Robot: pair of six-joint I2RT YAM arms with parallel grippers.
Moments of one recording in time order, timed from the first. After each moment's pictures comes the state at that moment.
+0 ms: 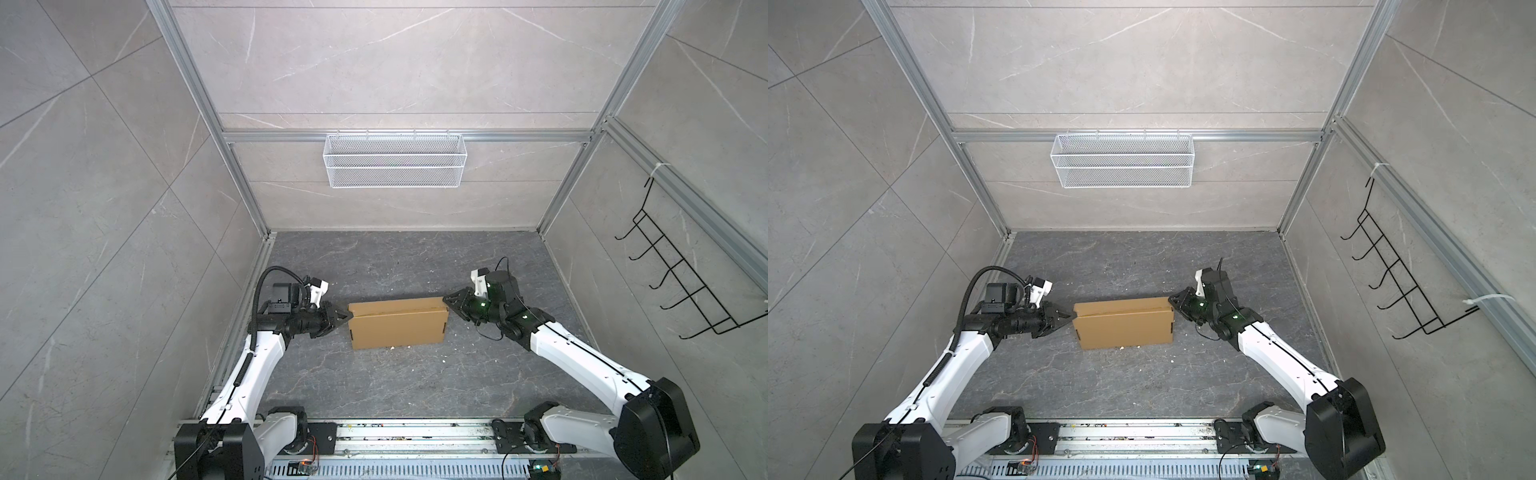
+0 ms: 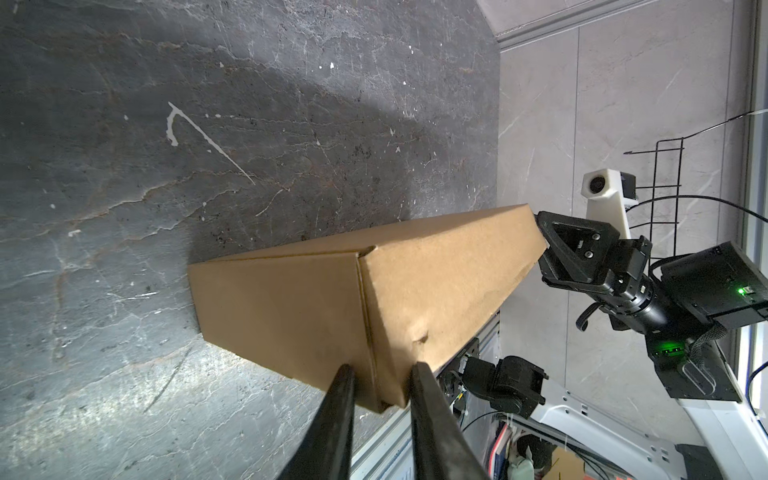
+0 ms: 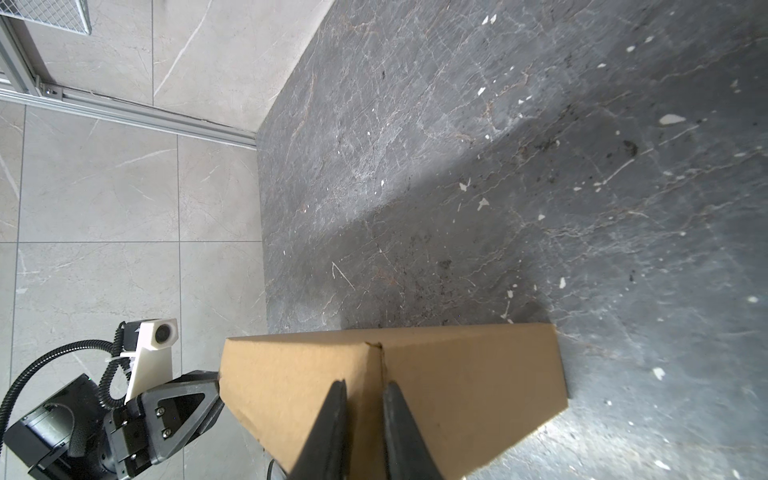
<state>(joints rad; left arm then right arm) -0.05 1.10 0.77 -0.62 0.83 -0.46 0.43 1.24 0.79 -0.19 -0.34 0.97</state>
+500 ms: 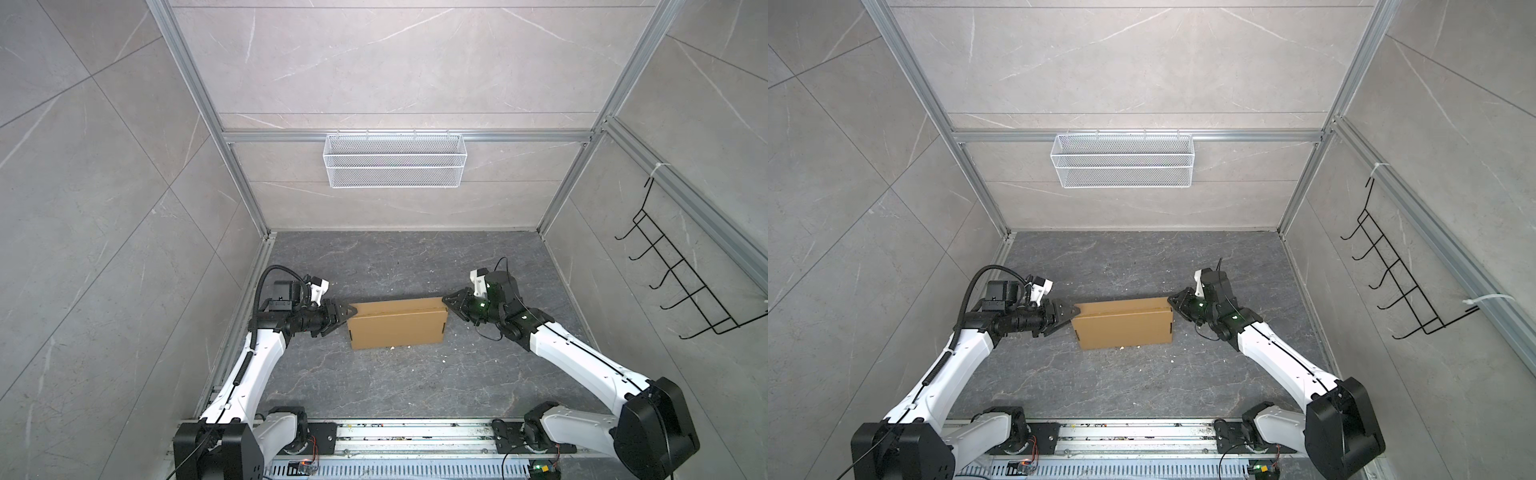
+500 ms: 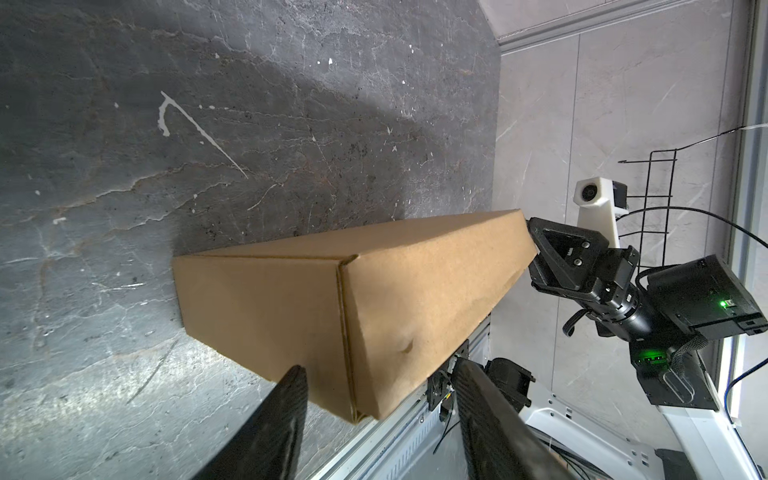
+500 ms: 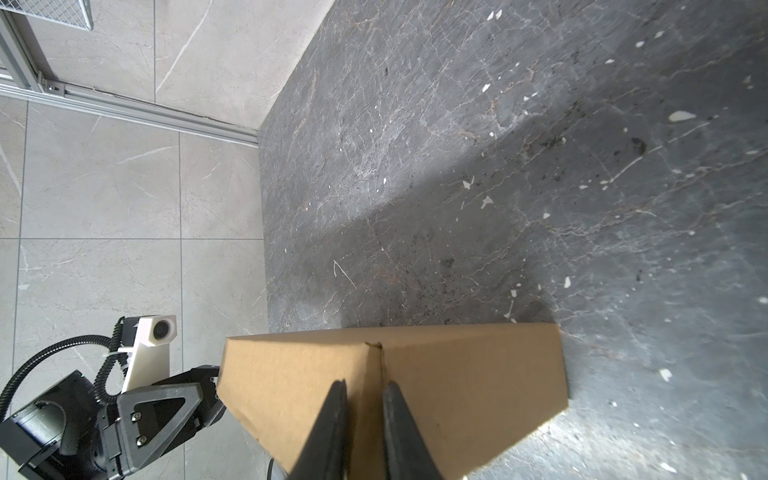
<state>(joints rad) -0.05 1.11 0.80 -0.63 0.82 -0.50 0.43 1.24 0.78 -0.19 -0.34 0.97</state>
